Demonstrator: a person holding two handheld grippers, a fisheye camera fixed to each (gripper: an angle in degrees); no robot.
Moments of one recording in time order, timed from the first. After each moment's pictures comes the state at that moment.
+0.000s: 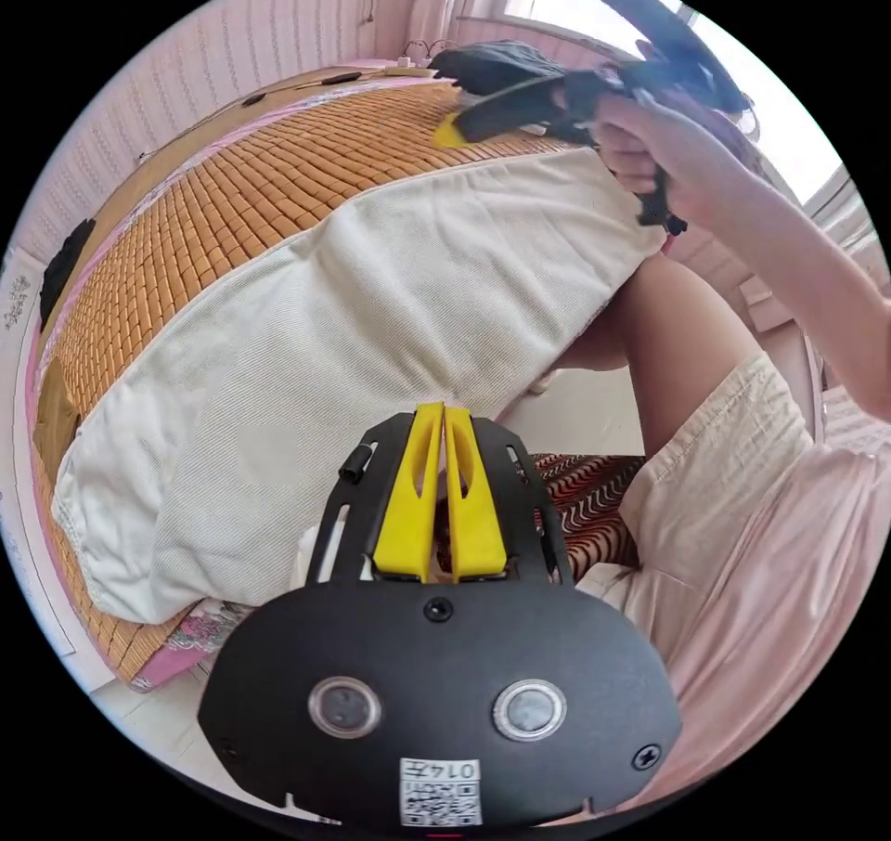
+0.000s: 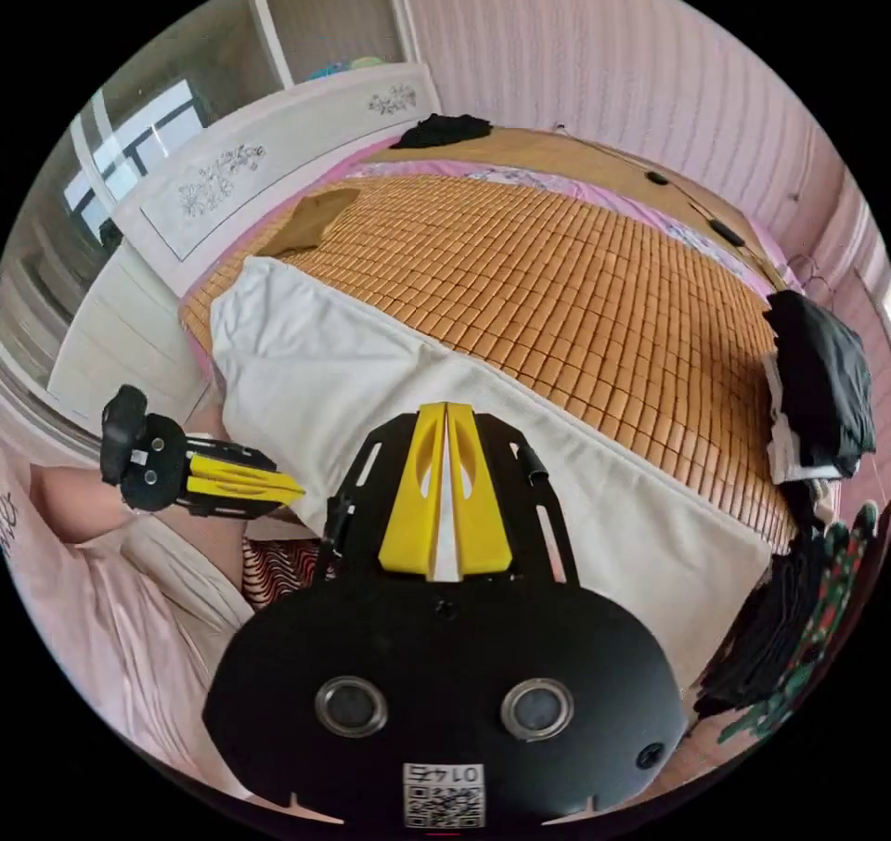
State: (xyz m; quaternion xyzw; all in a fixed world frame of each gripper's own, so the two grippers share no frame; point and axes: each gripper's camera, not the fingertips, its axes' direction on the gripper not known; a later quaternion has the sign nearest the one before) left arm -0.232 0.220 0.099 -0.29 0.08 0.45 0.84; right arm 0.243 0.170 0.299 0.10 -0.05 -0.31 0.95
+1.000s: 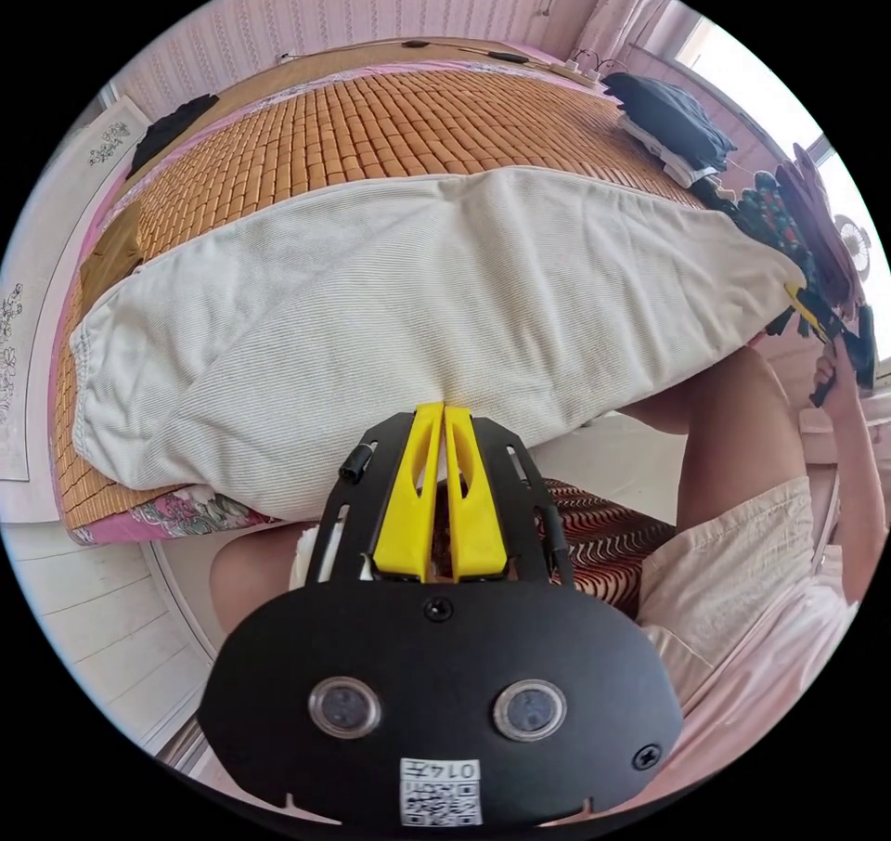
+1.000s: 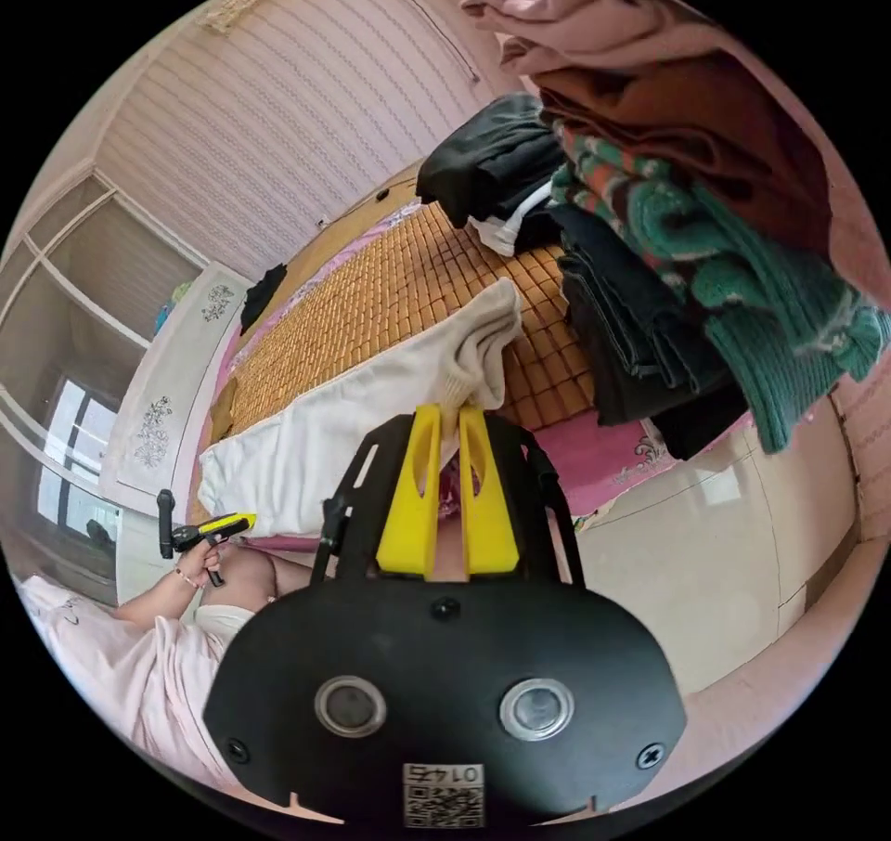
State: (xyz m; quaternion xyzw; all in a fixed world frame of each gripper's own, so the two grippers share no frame) left arm -0.293 0.181 0.094 -0.29 -0.03 0.31 0.91; right arm 0.654 0.332 0.235 0.18 -0.12 -0.01 0.98
